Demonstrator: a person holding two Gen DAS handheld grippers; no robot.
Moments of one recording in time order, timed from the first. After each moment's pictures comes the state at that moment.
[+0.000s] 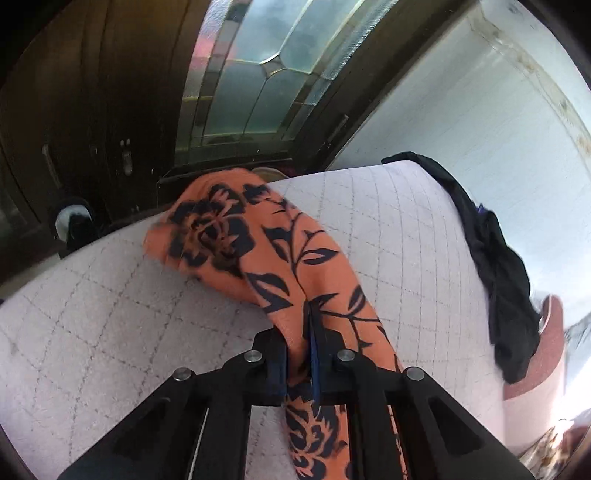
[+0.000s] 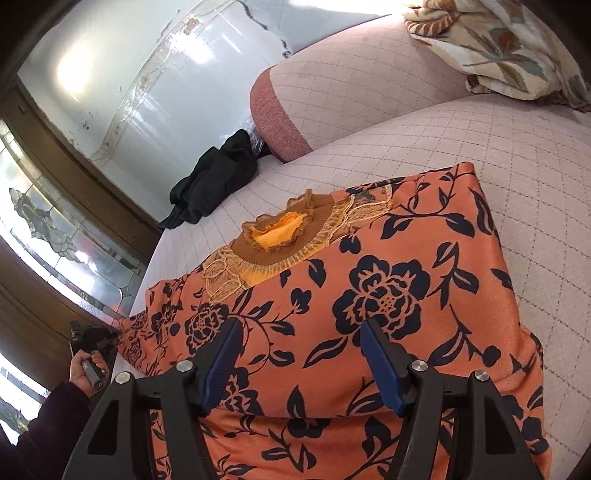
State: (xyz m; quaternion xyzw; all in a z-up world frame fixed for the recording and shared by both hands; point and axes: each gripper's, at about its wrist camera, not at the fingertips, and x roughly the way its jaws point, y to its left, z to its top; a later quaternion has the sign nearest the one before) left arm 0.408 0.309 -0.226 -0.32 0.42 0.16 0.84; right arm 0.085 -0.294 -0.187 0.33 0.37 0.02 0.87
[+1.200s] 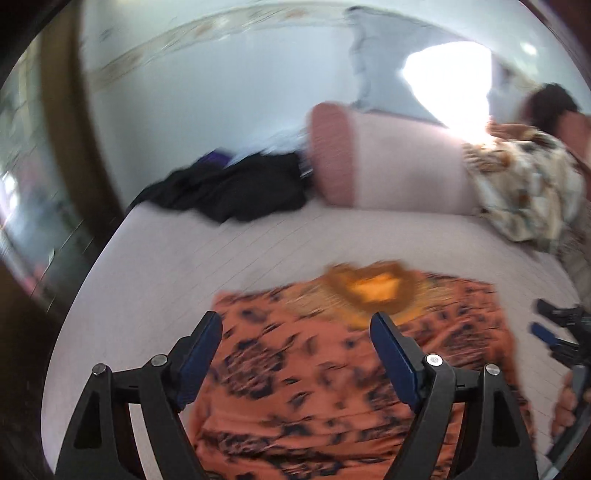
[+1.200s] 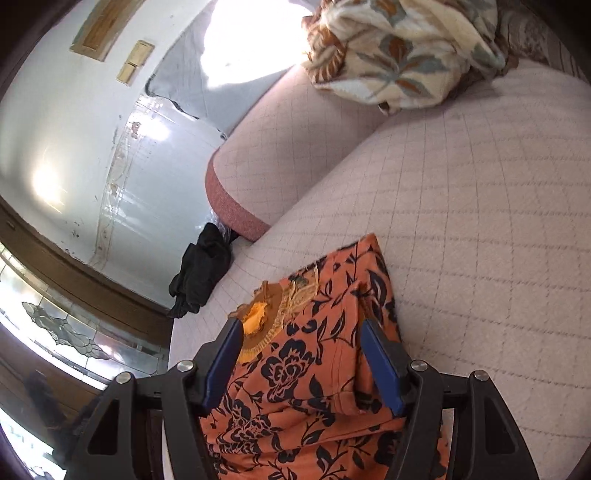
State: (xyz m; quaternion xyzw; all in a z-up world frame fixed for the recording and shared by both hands) left arm 0.281 -0.064 -0.116 0.07 0.38 -0.11 0.92; right arm 0.047 -0.400 -0.172 0.46 0.29 -0.04 0.84
